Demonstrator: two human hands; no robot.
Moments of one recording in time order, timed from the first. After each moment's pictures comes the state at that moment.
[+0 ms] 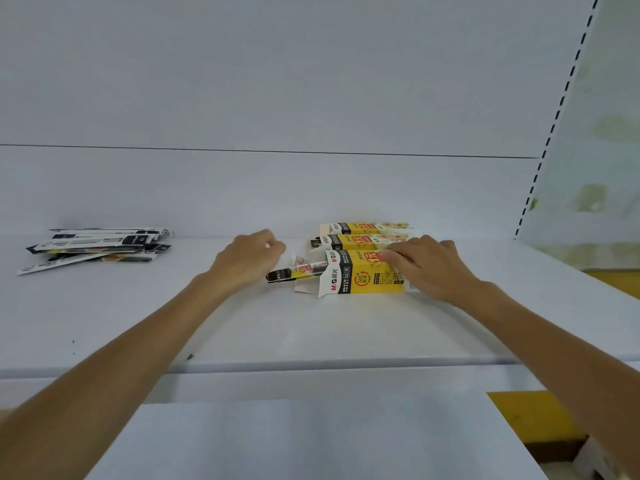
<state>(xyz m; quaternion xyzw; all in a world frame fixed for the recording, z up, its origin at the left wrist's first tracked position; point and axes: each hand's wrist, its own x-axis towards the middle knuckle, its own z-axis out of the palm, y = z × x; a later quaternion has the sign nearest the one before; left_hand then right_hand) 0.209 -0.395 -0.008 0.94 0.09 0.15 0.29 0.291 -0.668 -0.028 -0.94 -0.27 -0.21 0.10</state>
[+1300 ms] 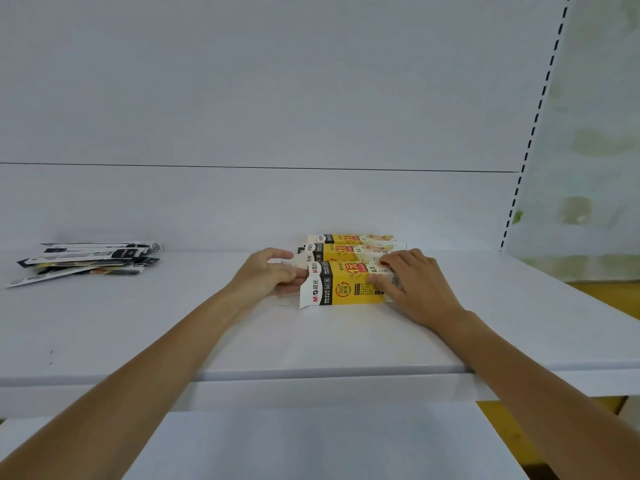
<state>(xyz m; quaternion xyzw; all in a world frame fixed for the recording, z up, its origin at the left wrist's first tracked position) 0.207 -0.440 -0.017 0.73 0.04 0.09 0.67 0.283 -0.680 -0.040 -0.91 -0.28 -0.28 0.12</state>
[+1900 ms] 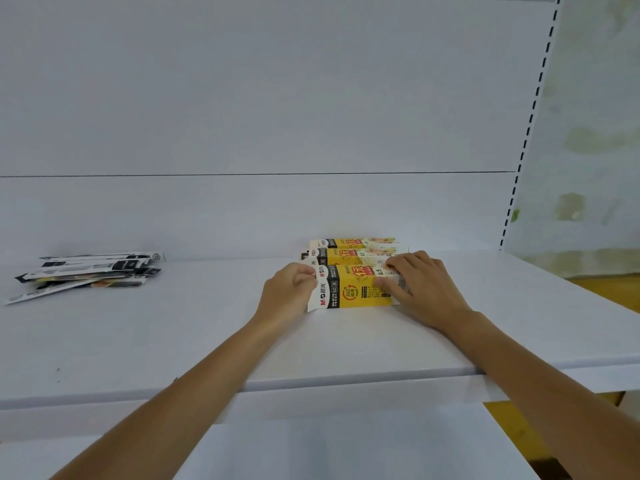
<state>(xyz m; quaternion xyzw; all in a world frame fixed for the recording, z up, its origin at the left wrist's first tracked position) 0.207 -0.468 -0.031 0.83 0.06 0.19 0.53 0.277 -0.679 -0.037 -0.92 -0.27 -0.28 0.09</state>
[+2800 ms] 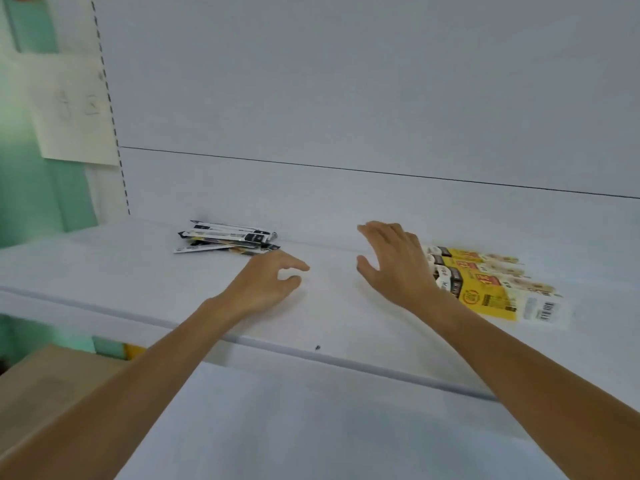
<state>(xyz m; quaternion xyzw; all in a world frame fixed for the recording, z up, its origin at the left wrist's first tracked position) 0.118 -0.293 -0.028 0.93 0.04 0.23 0.28 0.235 -0.482 -0.007 -0.83 -0.43 -0.33 0.14</state>
